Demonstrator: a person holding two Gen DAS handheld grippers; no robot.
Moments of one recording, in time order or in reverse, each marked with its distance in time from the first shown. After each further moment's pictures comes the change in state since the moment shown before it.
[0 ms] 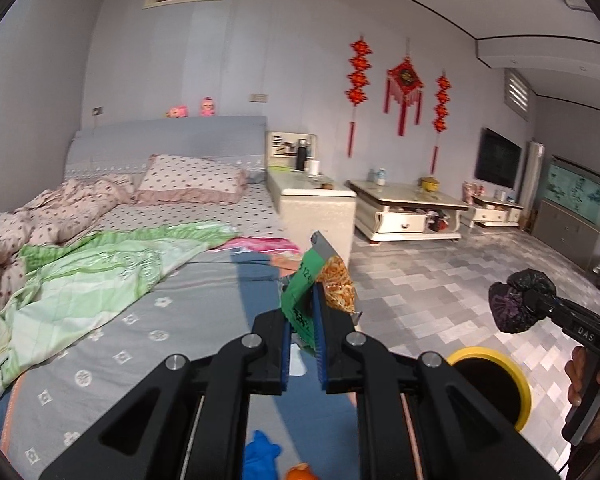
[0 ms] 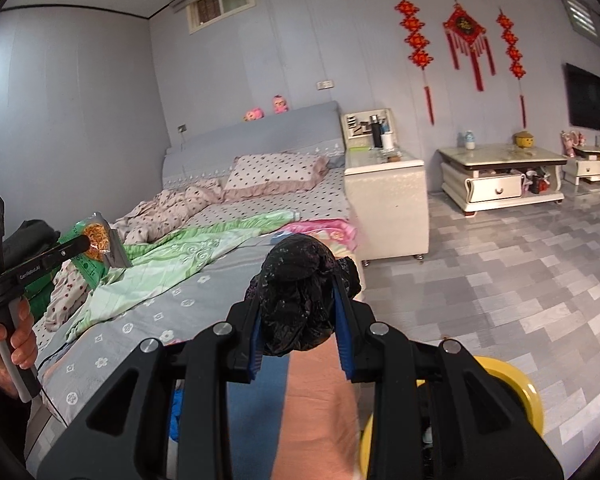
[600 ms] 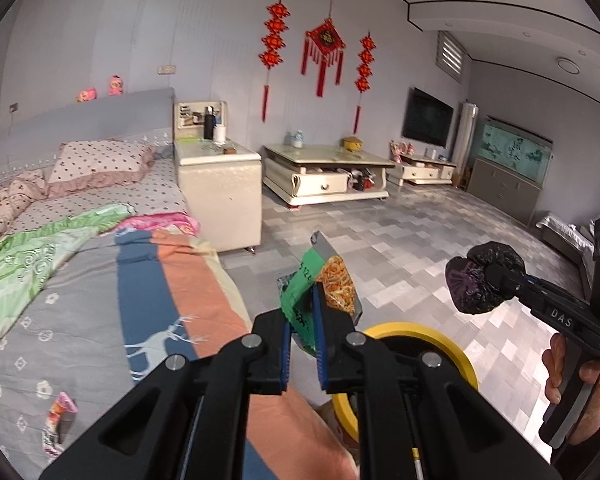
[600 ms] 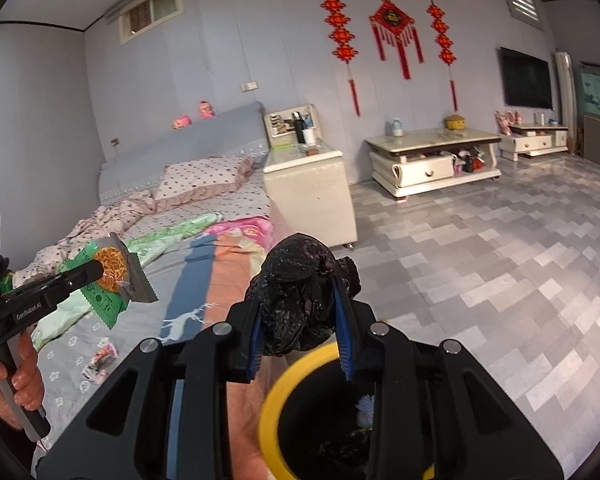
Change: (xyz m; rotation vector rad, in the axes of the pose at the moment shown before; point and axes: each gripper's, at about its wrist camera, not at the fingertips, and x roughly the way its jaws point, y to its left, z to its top) left arm 0.104 -0.144 -0.037 0.091 0.134 -0.257; right arm -0.046 -0.130 -0.032 0.110 0.009 -0.232
